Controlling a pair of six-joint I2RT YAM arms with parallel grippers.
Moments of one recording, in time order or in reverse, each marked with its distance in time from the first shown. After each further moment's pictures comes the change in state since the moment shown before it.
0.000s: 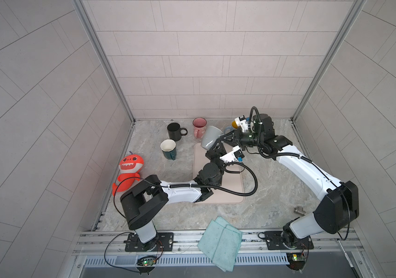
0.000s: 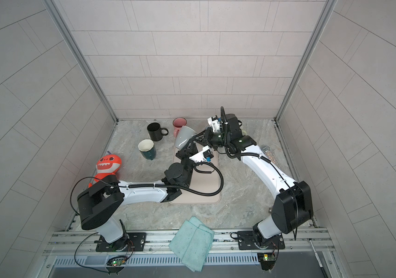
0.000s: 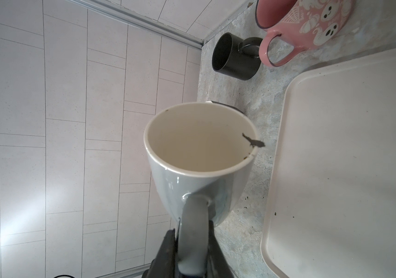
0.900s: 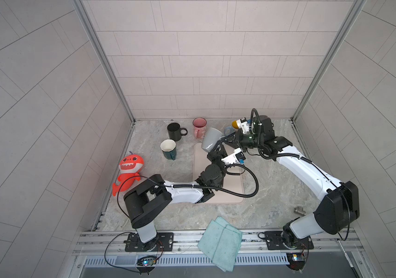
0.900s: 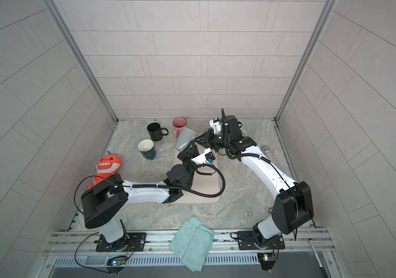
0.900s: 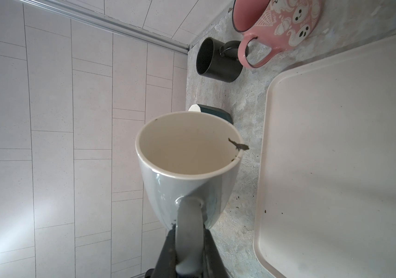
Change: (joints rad) left arm -0.016 0.035 -0.001 0.018 -0.029 0.042; right arm -0.003 -0.009 -0.024 -0.024 0.044 0.002
